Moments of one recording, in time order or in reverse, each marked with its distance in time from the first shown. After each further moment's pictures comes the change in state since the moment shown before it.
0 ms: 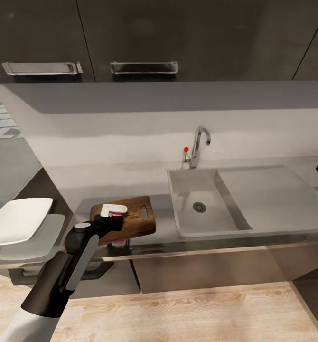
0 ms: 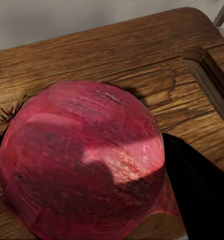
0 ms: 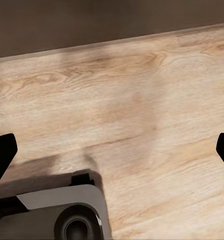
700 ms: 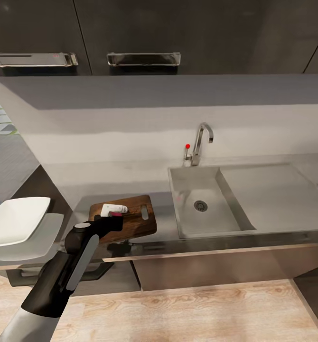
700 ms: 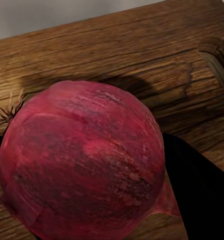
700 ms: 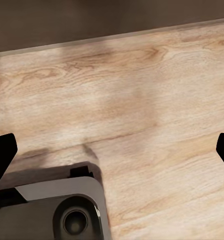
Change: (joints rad) left arm 0.000 0.000 0.000 0.003 0.000 0.000 0.000; right arm 0.000 0.000 0.000 0.000 0.000 0.000 0.000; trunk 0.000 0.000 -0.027
